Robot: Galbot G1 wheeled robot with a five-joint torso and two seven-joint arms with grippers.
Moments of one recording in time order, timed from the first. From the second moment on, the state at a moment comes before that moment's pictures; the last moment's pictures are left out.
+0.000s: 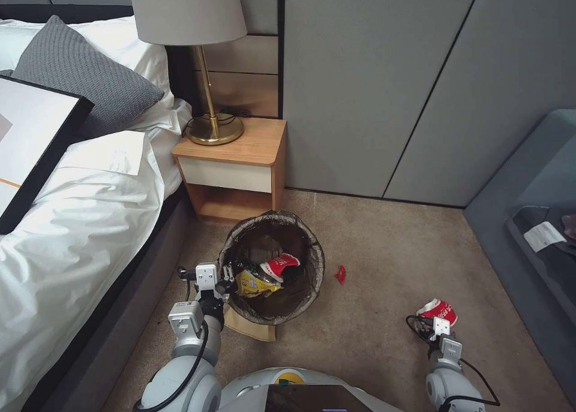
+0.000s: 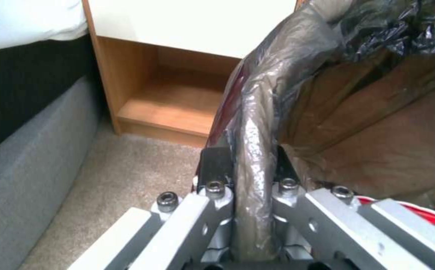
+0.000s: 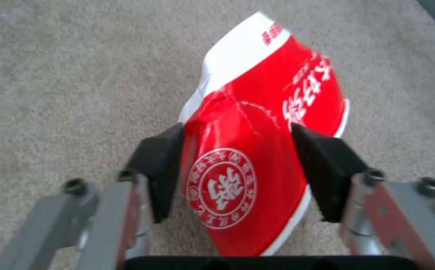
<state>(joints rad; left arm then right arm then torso) 1.79 -1.51 -0.31 -2.42 -0.11 0.39 -0.26 -1.52 1.34 0.78 1.41 0.26 -0.09 0.20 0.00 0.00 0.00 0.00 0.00</state>
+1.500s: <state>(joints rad) 1.79 -1.51 -0.31 -2.42 -0.11 0.39 -0.26 -1.50 1.33 0.80 1.43 0.22 -0.02 0.19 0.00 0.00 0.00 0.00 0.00</state>
